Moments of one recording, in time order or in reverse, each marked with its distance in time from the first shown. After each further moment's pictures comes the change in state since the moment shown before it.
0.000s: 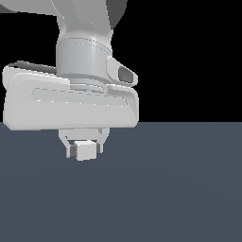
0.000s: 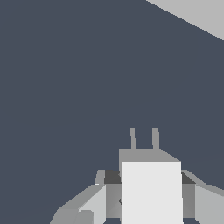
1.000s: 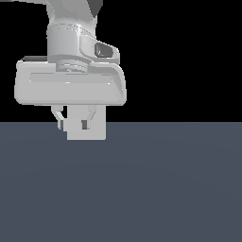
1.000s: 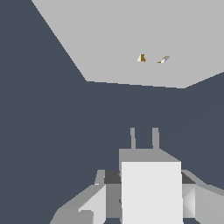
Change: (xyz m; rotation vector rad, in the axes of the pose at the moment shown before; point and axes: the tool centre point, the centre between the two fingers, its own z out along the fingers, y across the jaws) arm 0.043 -0.010 -0.040 -0.026 -0.001 0.433
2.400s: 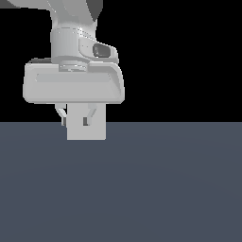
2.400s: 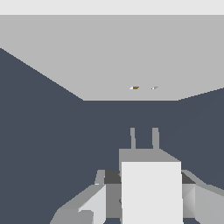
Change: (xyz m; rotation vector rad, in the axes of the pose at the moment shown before) arm 0.016 -0.001 -0.006 -0.005 -0.002 0.076
